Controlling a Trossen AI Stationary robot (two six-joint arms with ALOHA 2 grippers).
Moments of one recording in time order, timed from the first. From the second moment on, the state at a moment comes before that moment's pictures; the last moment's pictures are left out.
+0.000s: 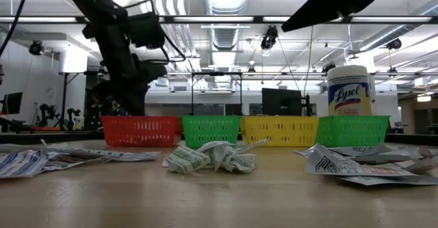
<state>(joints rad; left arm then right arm) 0.37 1.36 0.76 -0.50 -0.04 -0.72 0.41 1.27 0.78 -0.13 0.76 0.07</state>
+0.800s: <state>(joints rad) 0.37 1.39 0.76 -0.47 -0.05 -0.67 0.44 1.27 0.78 -0.13 0.76 0.09</state>
